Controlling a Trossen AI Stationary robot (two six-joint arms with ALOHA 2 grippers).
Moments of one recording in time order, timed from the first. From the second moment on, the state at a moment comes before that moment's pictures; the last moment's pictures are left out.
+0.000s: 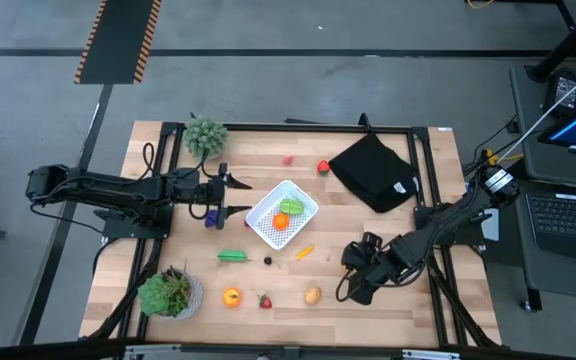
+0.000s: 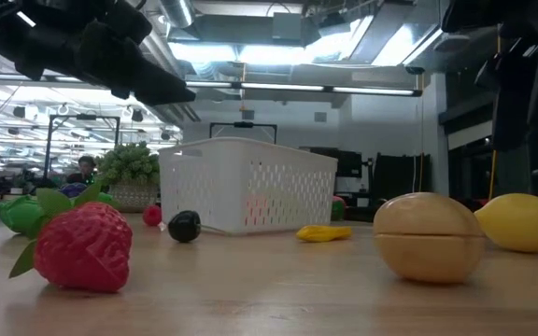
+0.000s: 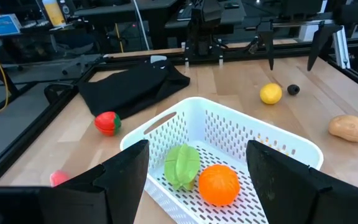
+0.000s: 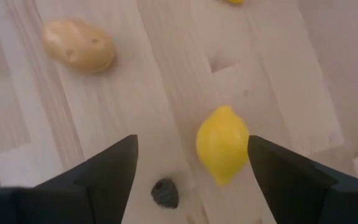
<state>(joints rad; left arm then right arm) 0.13 0.90 0.29 0.38 0.04 0.11 0.62 1.57 1.05 -0.75 0.24 0.92</state>
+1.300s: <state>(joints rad) 0.13 0.90 0.29 0.38 0.04 0.11 0.57 1.62 0.86 -0.56 0.22 0.91</state>
